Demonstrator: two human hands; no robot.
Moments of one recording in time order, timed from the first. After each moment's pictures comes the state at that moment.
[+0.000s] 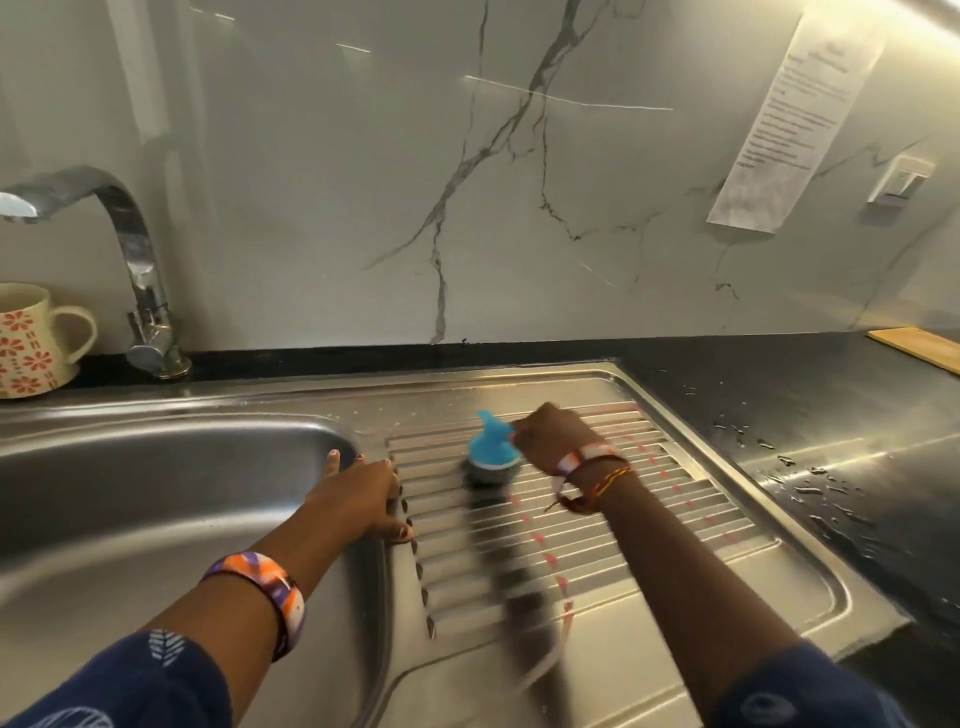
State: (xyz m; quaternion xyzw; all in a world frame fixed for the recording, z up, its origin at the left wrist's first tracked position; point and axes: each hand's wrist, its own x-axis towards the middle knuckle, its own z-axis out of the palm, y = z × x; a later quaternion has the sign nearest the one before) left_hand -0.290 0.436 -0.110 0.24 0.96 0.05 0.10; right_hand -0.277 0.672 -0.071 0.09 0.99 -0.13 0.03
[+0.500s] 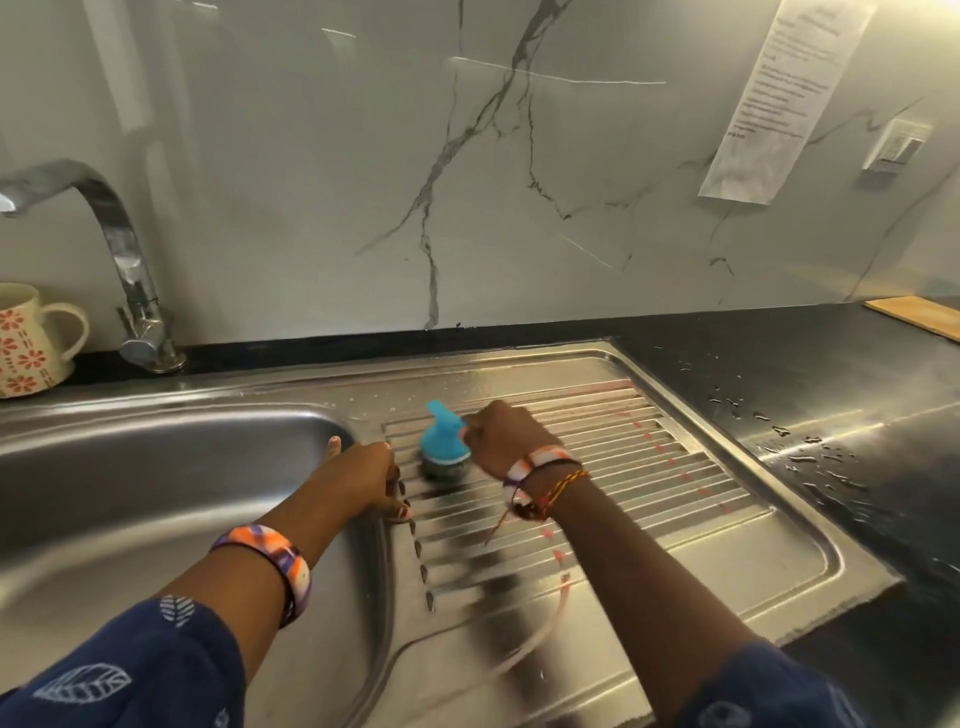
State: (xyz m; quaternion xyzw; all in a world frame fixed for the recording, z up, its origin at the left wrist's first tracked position) left_hand -0.290 0.441 -0.105 0.22 0.97 0.06 0.12; right_hand -0.255 0.603 -0.066 0.06 0.98 -0.20 0.00
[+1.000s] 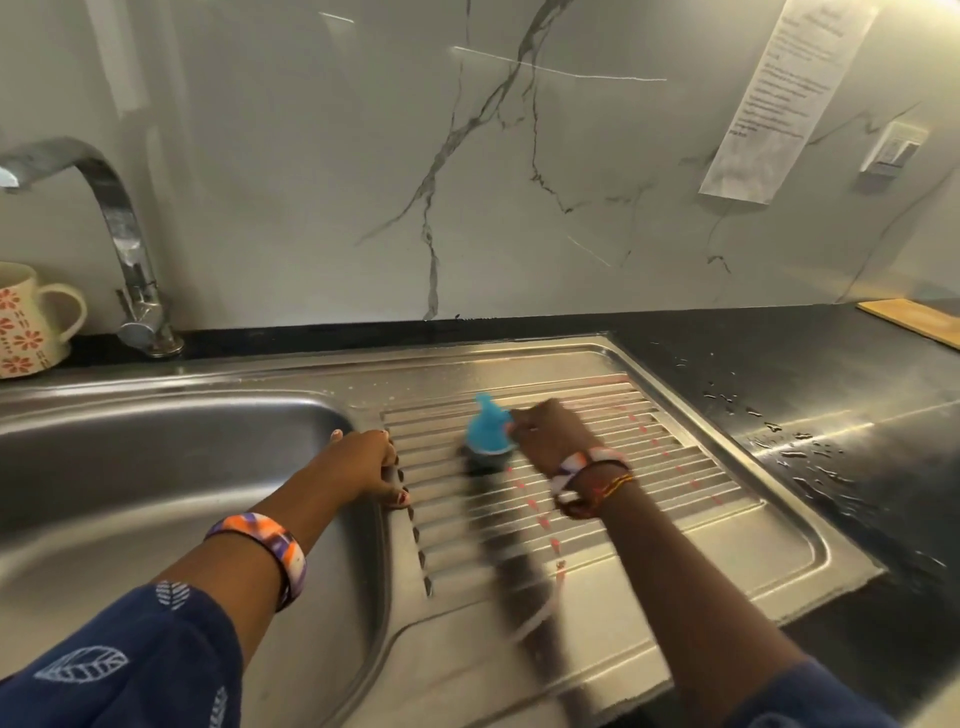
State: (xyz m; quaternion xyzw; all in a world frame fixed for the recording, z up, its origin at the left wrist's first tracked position) left_hand -0.283 0.435 -0.100 0.23 0.95 0.13 0.14; right_hand -0.236 0.639 -0.061 0.09 0.97 -0.20 0.01
